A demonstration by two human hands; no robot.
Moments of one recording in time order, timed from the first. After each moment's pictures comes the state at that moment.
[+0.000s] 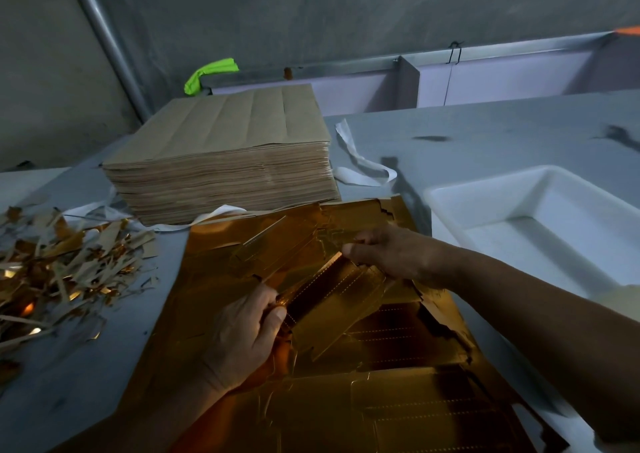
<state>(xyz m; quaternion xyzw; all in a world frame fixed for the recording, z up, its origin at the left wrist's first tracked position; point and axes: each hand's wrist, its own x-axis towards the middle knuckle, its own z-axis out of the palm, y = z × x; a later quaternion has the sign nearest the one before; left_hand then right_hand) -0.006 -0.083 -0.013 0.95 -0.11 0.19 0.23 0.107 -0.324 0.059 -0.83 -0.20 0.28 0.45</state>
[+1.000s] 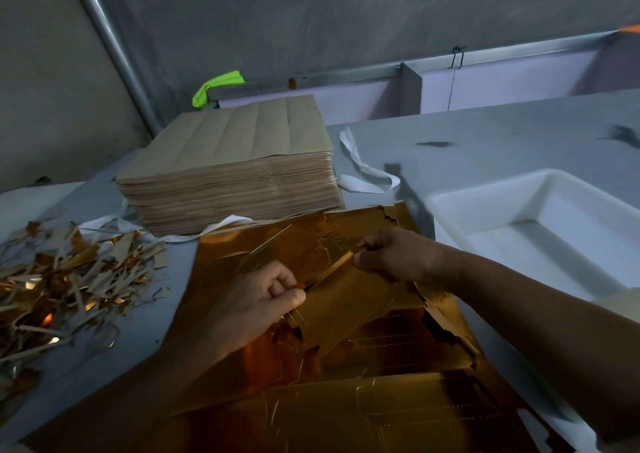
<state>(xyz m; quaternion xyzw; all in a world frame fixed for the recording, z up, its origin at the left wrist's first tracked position) 0.016 -0.087 0.039 0.93 0.00 -0.04 0.36 0.115 -0.327 0.059 -0.85 -0.19 0.26 0.43</state>
